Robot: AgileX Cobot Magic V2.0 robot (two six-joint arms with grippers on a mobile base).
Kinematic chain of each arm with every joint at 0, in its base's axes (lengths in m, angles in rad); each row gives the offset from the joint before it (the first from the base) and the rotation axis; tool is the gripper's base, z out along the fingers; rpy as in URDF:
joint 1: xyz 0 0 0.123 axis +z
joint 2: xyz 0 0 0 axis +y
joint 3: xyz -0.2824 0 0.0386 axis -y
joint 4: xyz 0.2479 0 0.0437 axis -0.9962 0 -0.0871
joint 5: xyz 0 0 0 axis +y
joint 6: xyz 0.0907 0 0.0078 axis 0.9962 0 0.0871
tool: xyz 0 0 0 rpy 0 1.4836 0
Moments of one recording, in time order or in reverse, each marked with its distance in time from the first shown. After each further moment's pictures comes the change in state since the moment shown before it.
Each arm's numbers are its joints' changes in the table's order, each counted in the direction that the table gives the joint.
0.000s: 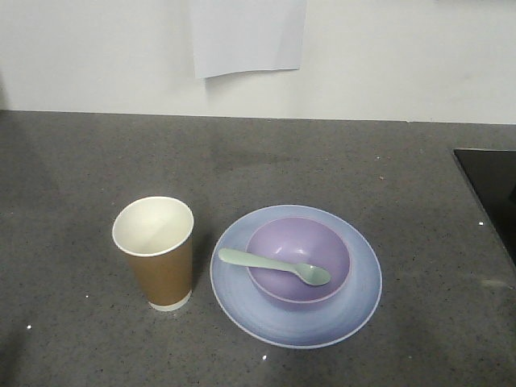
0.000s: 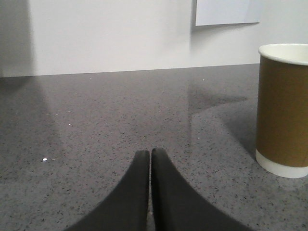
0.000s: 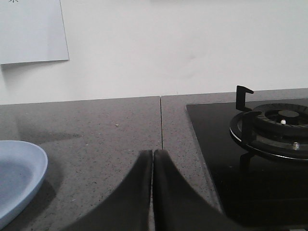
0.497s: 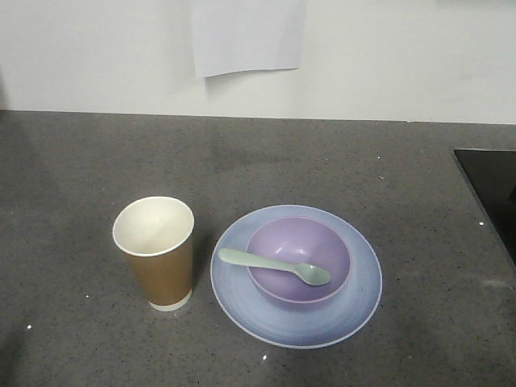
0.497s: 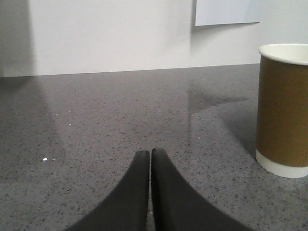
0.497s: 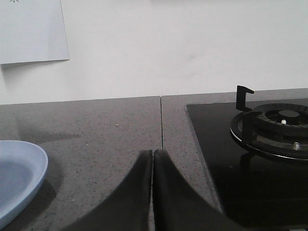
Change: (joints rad) left arm 0.000 0.000 0.000 0.000 0.000 0.000; right arm 0.000 0.000 0.000 0.000 0.000 0.000
